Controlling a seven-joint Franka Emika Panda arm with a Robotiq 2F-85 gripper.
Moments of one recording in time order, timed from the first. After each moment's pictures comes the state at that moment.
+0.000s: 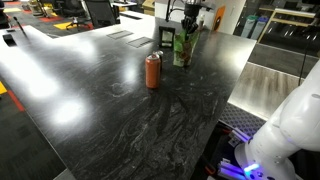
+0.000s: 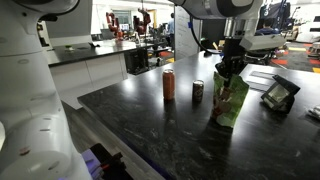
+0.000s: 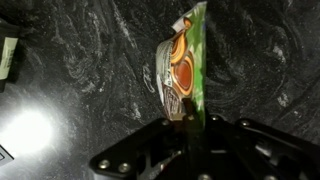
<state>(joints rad) -0.18 0.08 -0.27 -1.77 0.04 1.85 -1.56</state>
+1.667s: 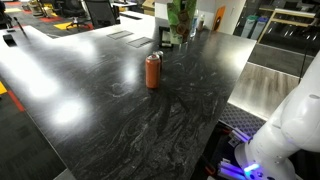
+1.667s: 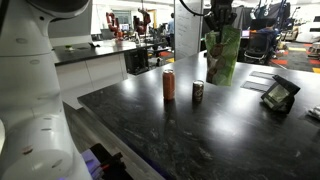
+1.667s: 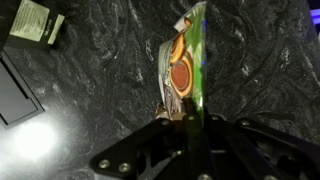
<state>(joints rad) -0.15 0.15 -0.14 -1.28 -0.09 1.44 -1.43</state>
